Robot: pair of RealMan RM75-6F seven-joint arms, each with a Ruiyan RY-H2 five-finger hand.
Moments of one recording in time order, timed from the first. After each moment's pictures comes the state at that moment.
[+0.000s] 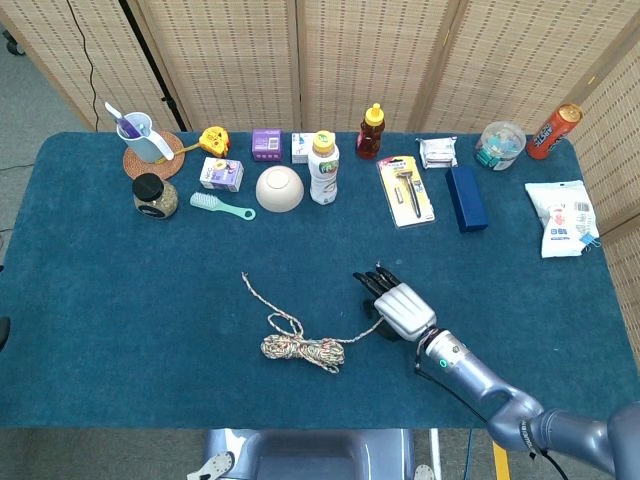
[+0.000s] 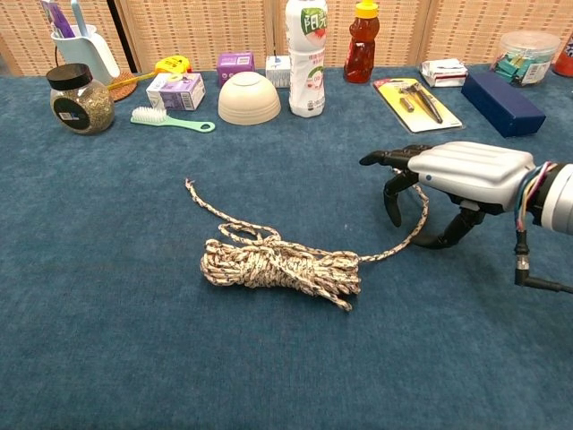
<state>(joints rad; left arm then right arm) -0.05 -0.81 -0.09 -1.96 1.42 1.55 0.16 0.69 -1.55 0.03 -1.28 -1.56 0.94 0.02</state>
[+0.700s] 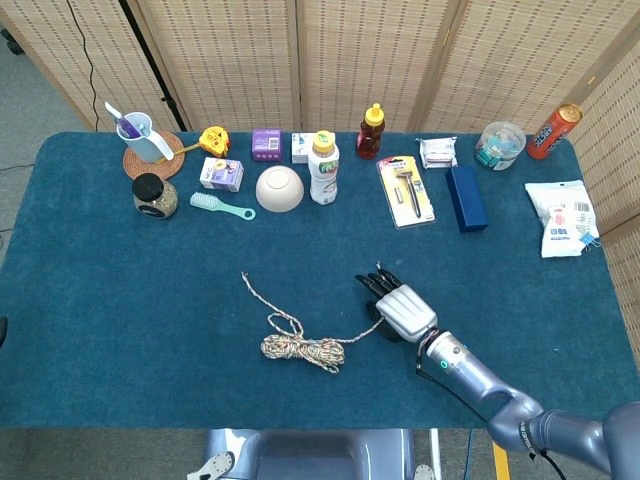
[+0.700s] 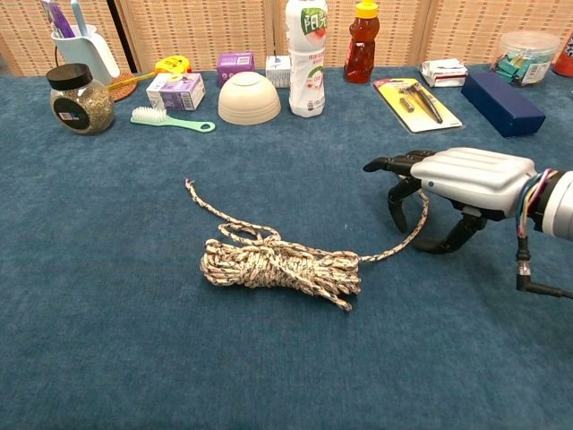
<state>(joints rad) -0.05 -0.80 -0.09 -1.96 1.42 1.56 0.16 0.69 -1.56 0.01 -1.25 -1.56 0.95 0.02</state>
